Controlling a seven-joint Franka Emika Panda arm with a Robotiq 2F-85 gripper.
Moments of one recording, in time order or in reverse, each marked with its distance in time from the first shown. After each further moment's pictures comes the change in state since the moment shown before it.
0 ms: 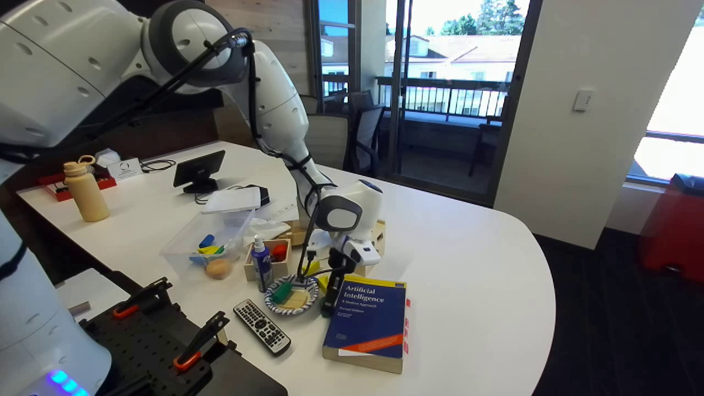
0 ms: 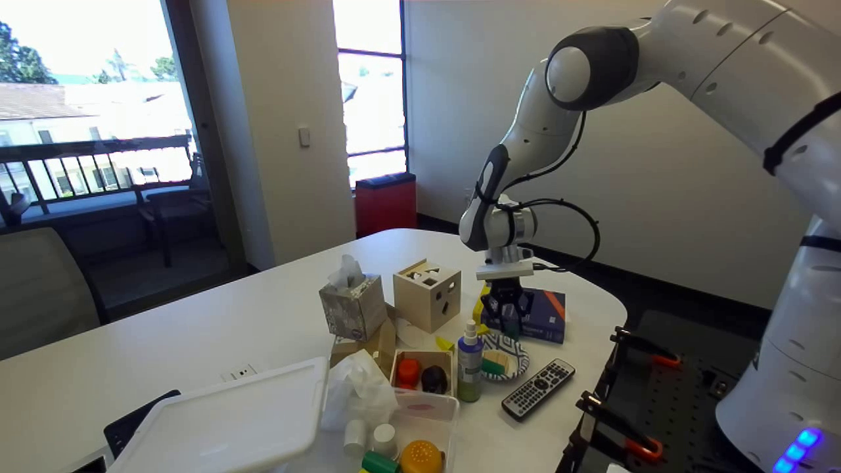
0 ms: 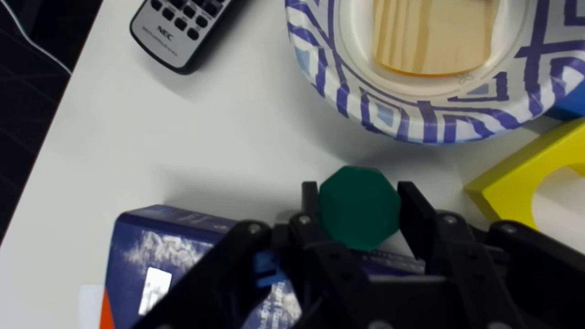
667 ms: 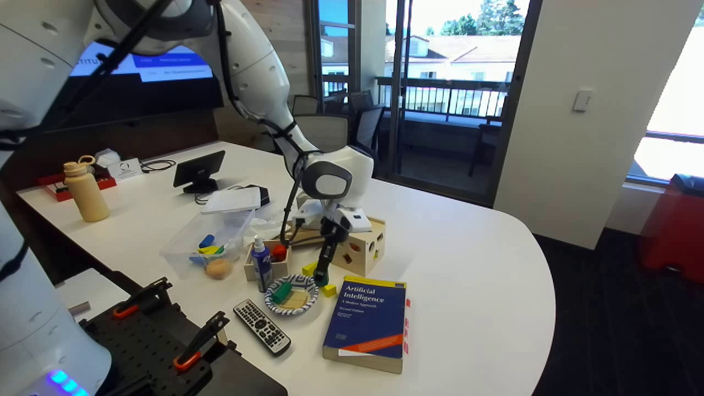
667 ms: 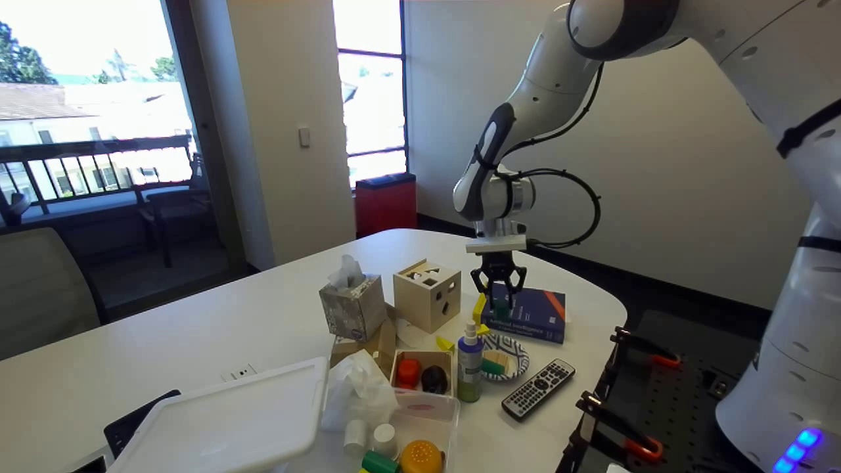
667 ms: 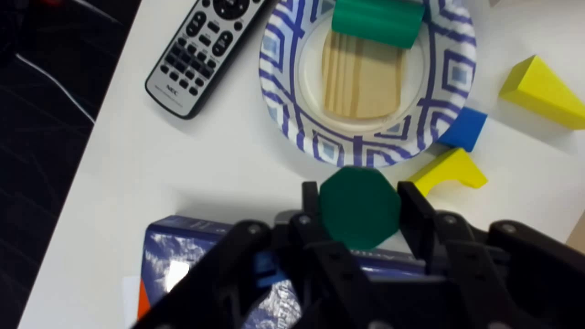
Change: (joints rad) arm 0.060 -0.215 -0.009 -0.136 0.001 -0.020 0.069
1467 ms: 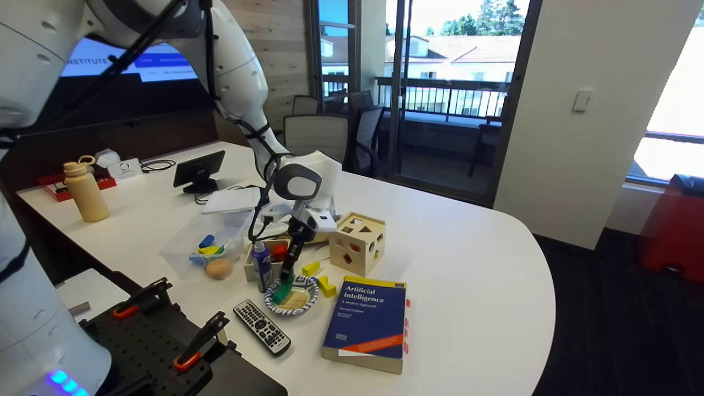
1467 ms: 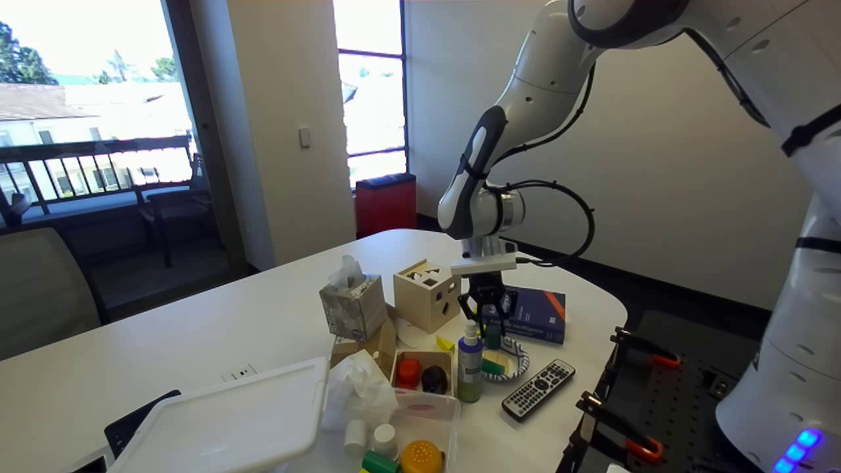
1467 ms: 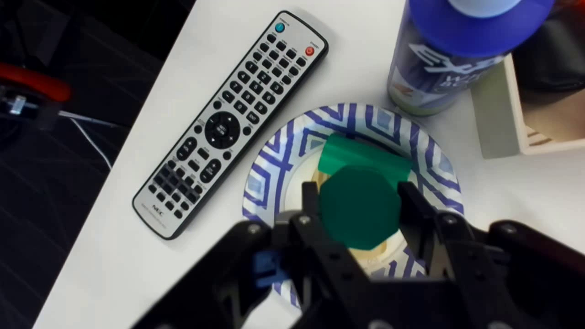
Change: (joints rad) arm 0.073 -0.022 0.082 -0.101 0.013 0.012 0.064
